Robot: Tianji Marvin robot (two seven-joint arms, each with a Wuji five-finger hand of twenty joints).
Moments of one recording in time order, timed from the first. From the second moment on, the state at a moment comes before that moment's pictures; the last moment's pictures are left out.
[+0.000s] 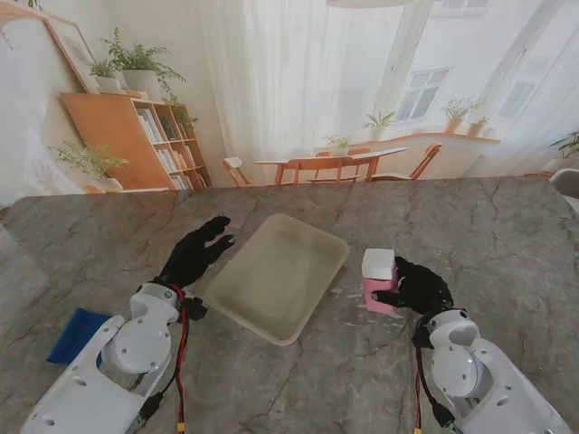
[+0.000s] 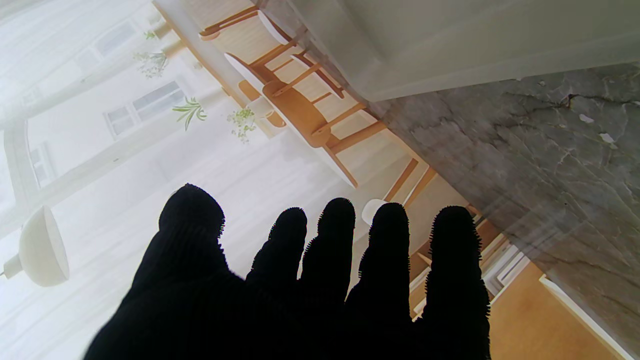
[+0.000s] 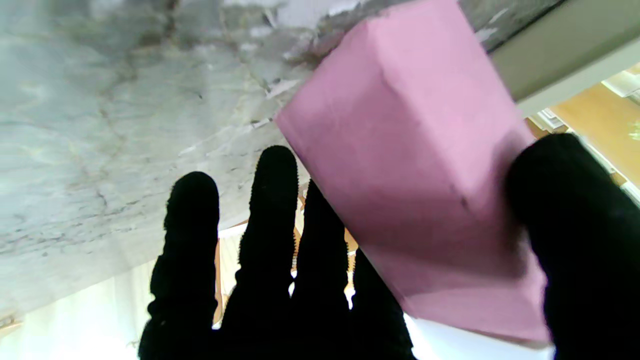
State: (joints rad) left arm 1.56 -1.17 -1.21 -1.60 0.37 -0.03 0.18; right arm -1.62 -1.12 1.33 -1.41 -0.75 -0.05 -0.23; left_hand 0.87 0.04 -0.01 -0.08 0.41 0.24 0.15 0.60 0.56 0.24 0.11 0.36 0.44 0.25 0.17 0.39 0.16 0.34 0.61 0.62; right_hand 0.27 -0.73 0.91 -0.27 0.42 -0.10 0.85 0.54 0.85 -0.06 0.61 0.54 0.85 -0.03 0.75 0.43 0.43 0.22 1.23 0.38
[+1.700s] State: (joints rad) left arm 1.56 -1.17 -1.21 -1.59 0.35 -0.04 0.17; right arm -1.75 -1.06 1.50 -1.60 -0.70 -0.04 0.21; left_hand 0.87 0.04 -0.01 -0.08 0.42 0.24 0.15 0.59 0.56 0.24 0.11 0.36 0.46 0.25 0.17 0.39 0.16 0.34 0.61 0.63; right_hand 0.19 -0.36 0.73 -0.14 0.17 0.31 0.04 0.64 0.28 0.38 0.20 0.48 0.33 0.26 0.43 0.39 0.05 0.34 0.98 0.33
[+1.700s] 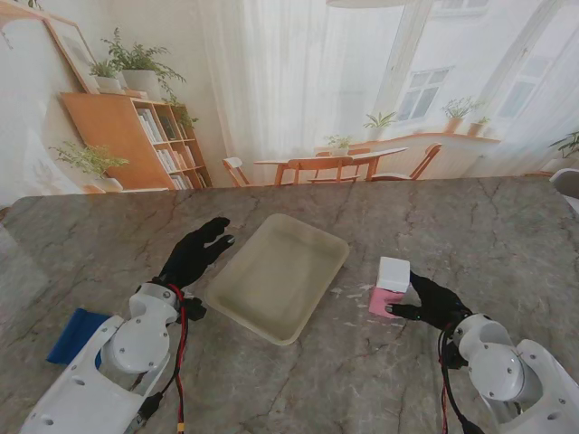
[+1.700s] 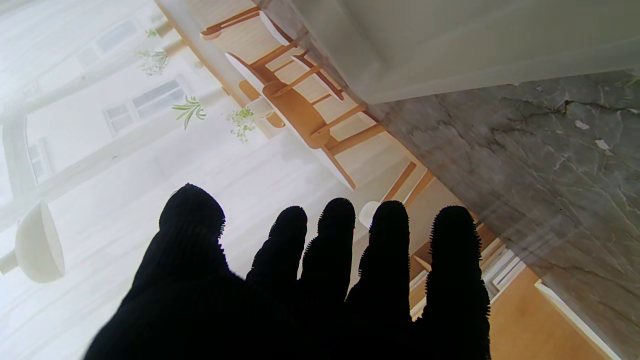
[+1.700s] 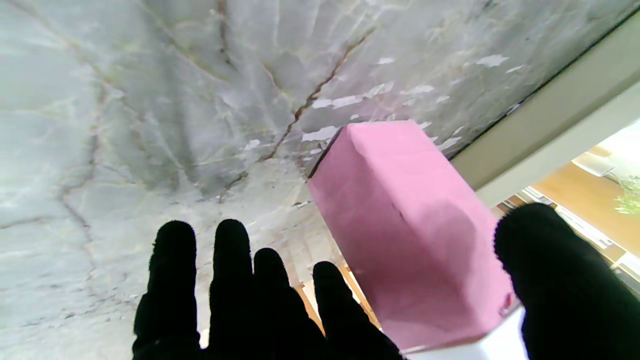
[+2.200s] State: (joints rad) left arm 1.57 -1.17 -1.23 -1.60 0.40 -0.04 0.17; right arm -1.99 -1.05 1.73 -1.86 -0.97 -0.11 0.20; left_hand 0.87 0.04 -0.01 -0.08 0.42 0.24 0.15 0.59 0.54 0.24 0.10 0.36 0.45 0.25 0.17 0.39 0.14 0.34 0.56 0.63; right_hand 0.26 -0.39 0.76 -0.12 0.24 0.28 0.06 0.64 0.35 0.33 0.20 0.49 0.34 0.26 0.40 0.37 0.06 0.34 0.95 0.33
